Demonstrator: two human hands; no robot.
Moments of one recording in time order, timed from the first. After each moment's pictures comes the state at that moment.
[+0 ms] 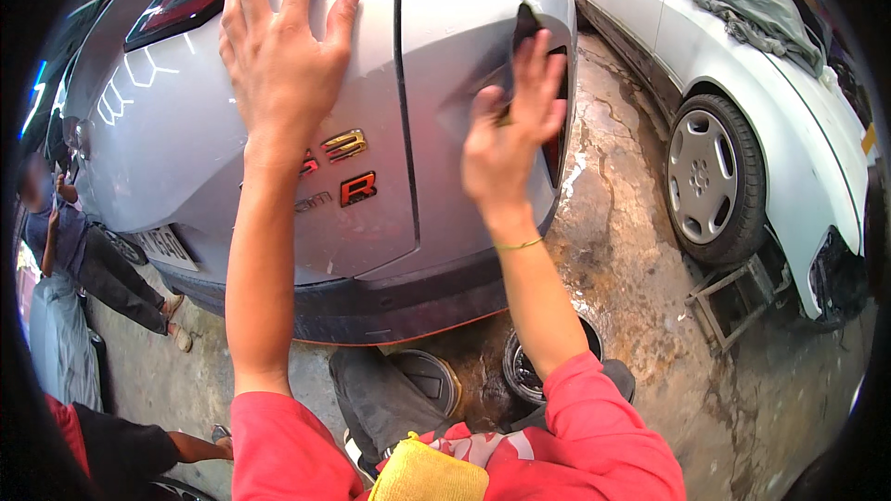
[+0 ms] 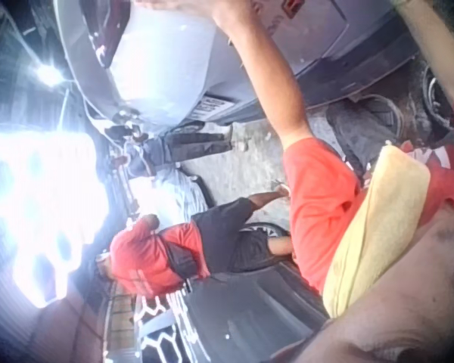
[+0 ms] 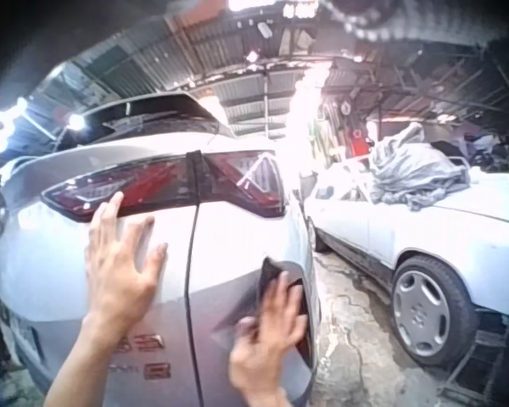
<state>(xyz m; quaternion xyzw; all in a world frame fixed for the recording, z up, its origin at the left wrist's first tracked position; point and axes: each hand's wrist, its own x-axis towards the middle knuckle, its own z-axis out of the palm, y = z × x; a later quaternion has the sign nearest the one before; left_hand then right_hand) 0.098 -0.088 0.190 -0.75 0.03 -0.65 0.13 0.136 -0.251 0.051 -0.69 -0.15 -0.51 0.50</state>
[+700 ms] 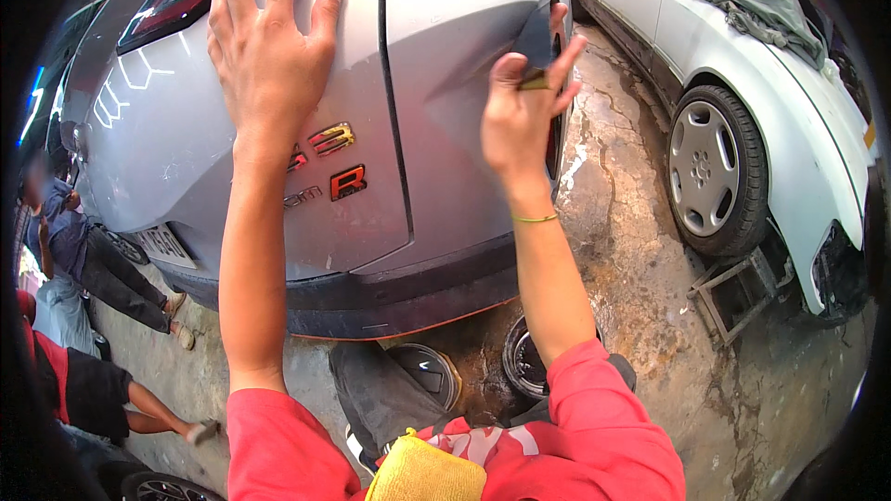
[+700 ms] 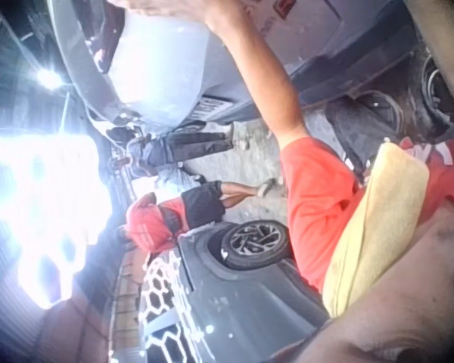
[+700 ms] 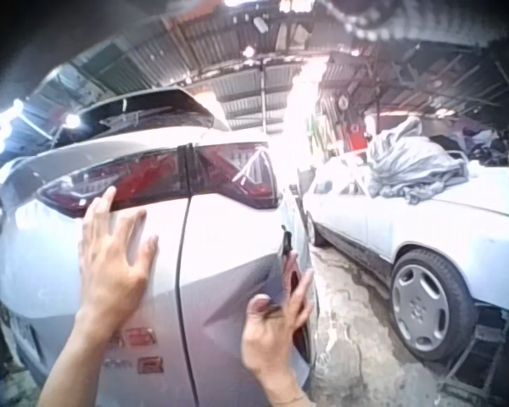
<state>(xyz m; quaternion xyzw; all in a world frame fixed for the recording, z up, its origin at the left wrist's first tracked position) 0.099 -0.084 0.192 -0.75 0.05 -0.64 0.14 0.140 -0.264 0.059 -0.65 -0.20 -0.46 0.56</state>
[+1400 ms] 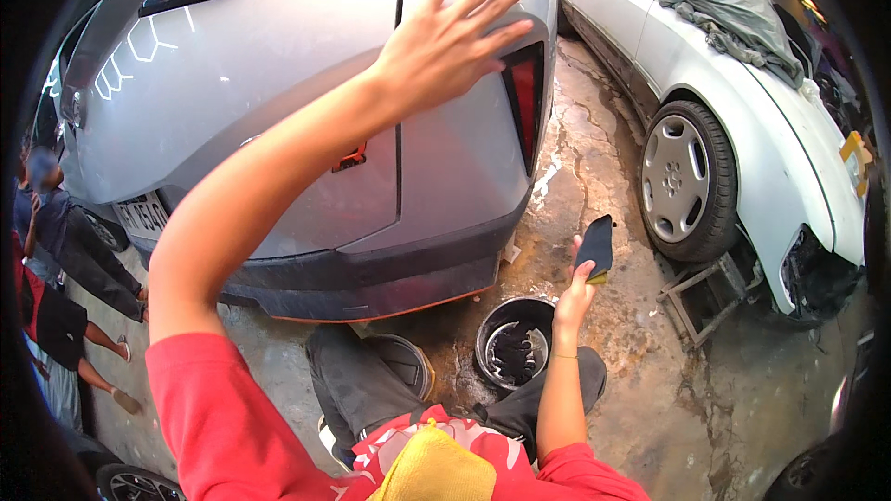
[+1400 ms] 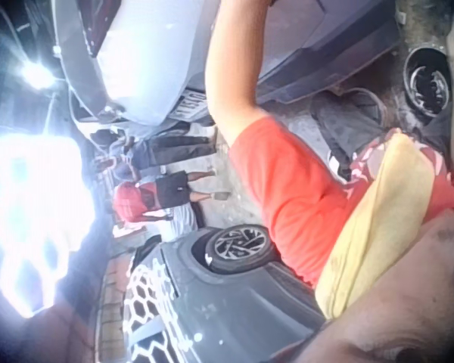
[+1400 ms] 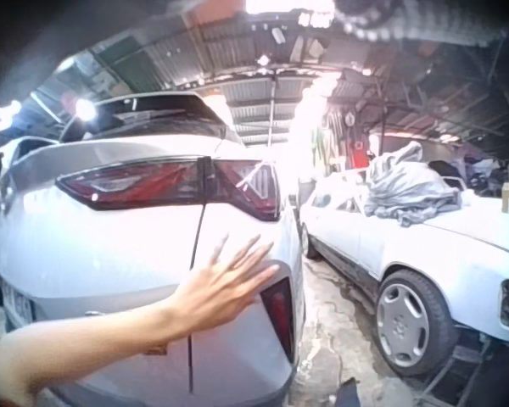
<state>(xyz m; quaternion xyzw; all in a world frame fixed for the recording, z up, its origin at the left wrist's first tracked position) 0.125 -0.172 0.164 -0.77 0.31 -0.45 0.32 0.026 -0.395 -0.182 -0.61 0.06 -0.27 0.75</state>
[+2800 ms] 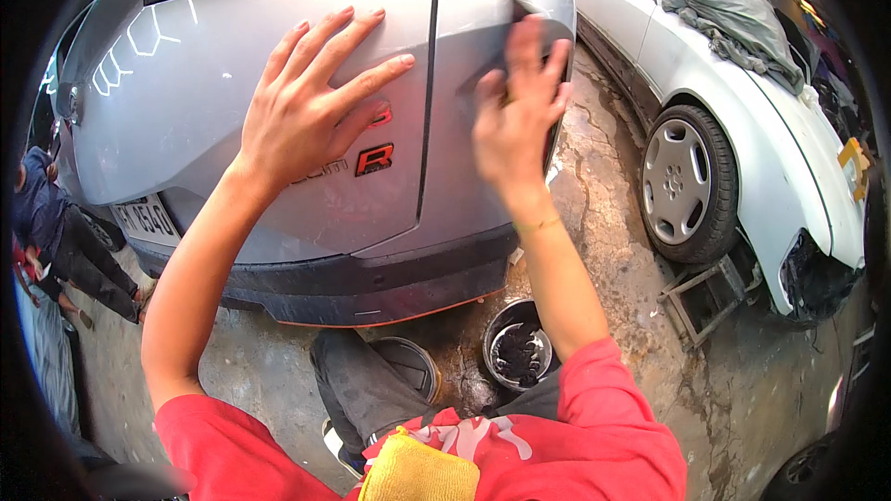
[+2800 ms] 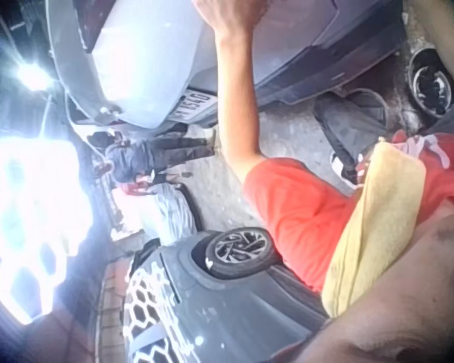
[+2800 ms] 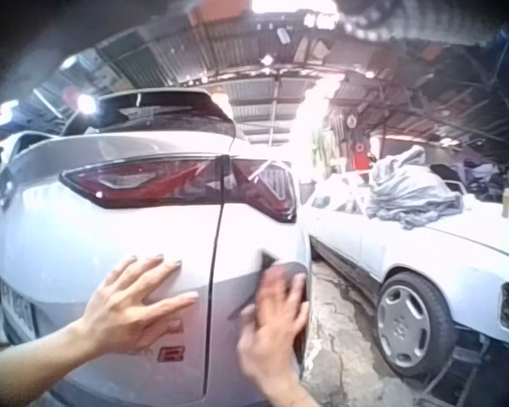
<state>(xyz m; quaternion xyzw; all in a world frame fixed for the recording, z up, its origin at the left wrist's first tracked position) 0.036 -0.052 0.164 -0.81 0.29 -0.47 0.20 0.118 -0.270 0.070 -0.74 -0.19 -0.51 0.41</state>
